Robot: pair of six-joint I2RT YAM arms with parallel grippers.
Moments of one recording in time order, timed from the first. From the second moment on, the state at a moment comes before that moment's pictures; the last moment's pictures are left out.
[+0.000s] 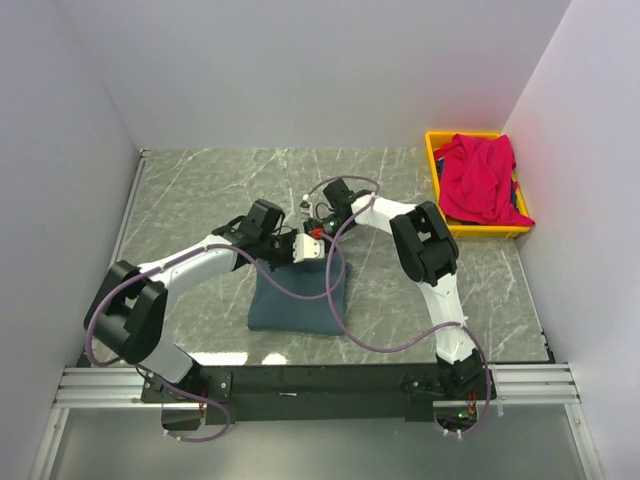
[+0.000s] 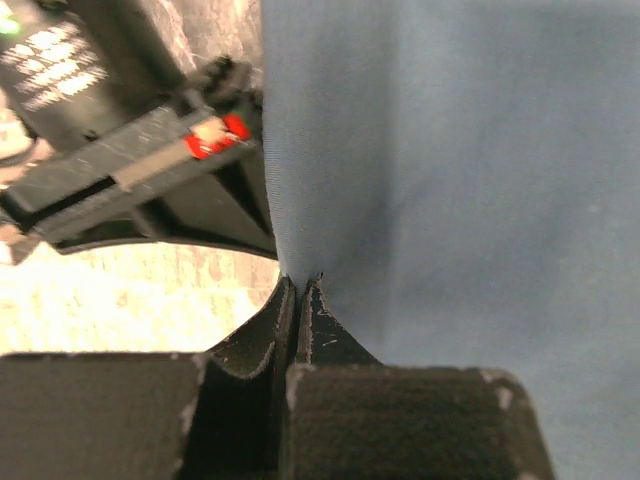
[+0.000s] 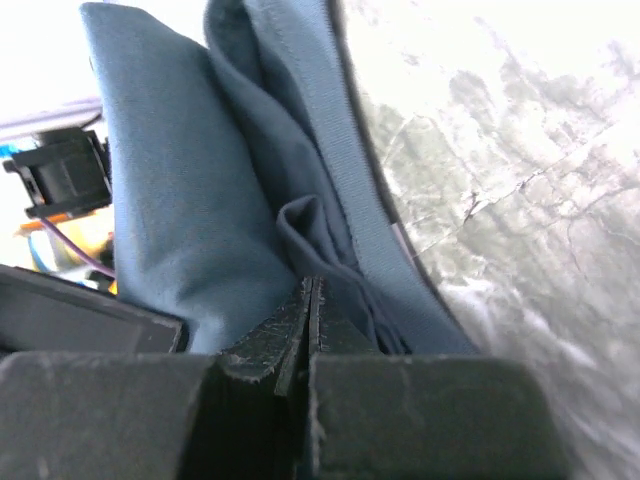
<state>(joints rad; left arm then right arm) -0.58 1.54 0.97 -0.30 0.46 0.90 0.52 2.31 1.64 -0.59 -0.98 0.21</state>
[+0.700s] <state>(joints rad) -0.63 1.41 0.87 -0.19 0.38 0.95 0.50 2.45 1.73 -0.82 -1.13 0.03</state>
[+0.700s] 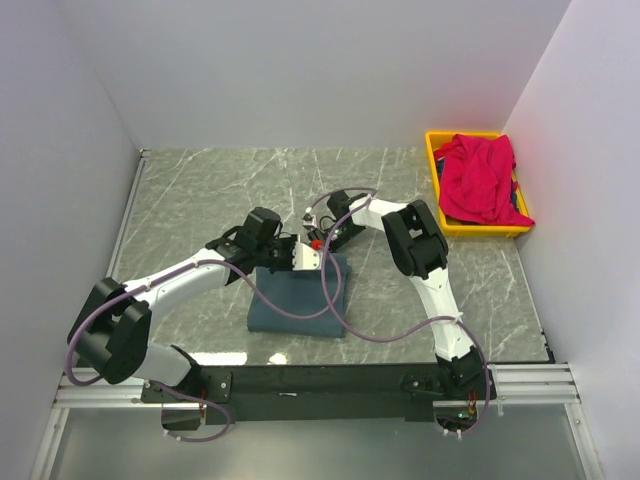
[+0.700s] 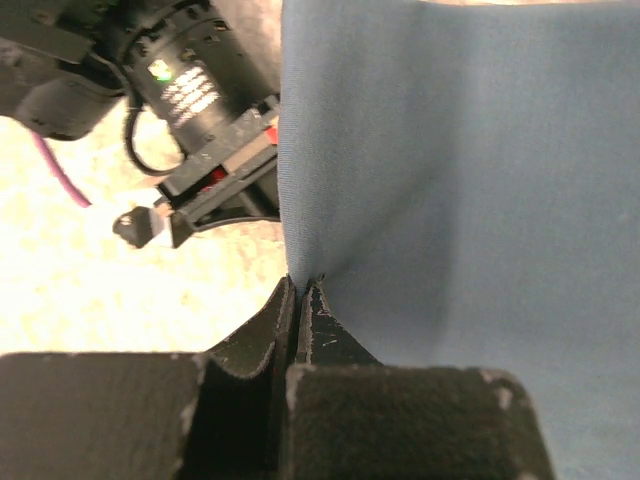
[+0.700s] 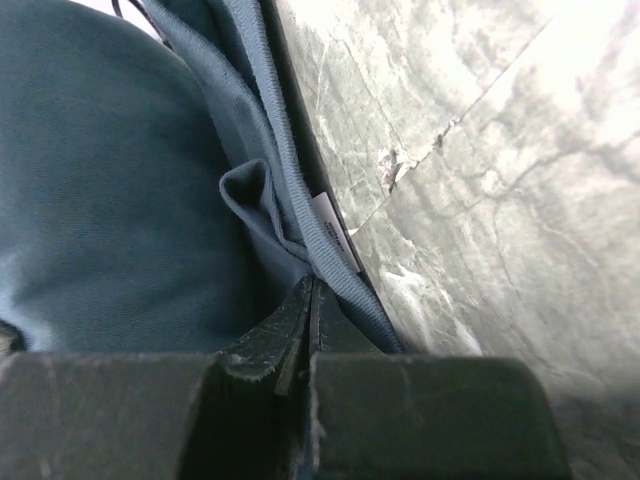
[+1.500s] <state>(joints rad) -0.62 1.53 0.75 0.14 0.29 0.97 0.50 2.45 1.76 -0.86 -1.10 0.01</state>
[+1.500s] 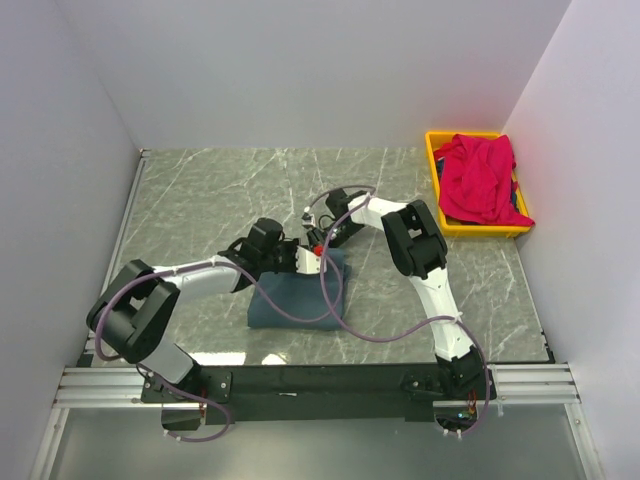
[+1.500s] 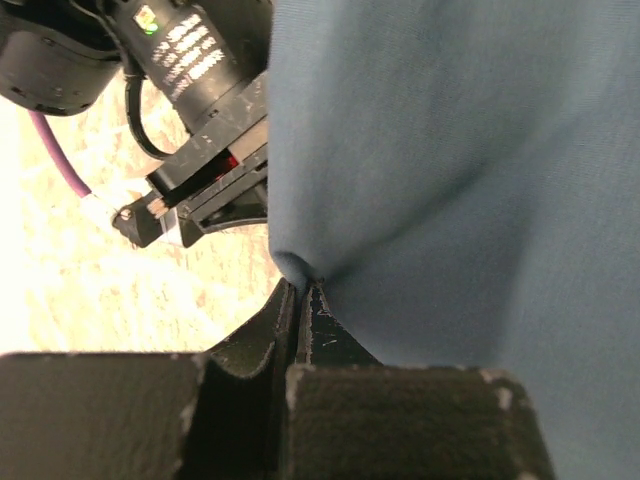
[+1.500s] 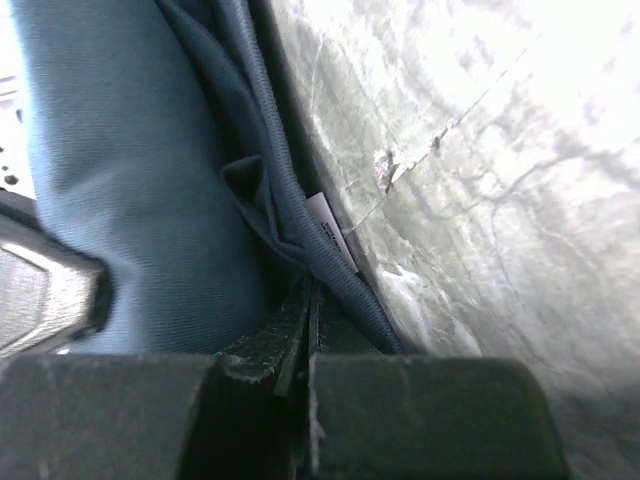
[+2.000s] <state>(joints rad) -0.66 1.59 0.66 0.32 0.20 1.04 0.43 2.41 2.06 -0.91 -0.75 0.02</state>
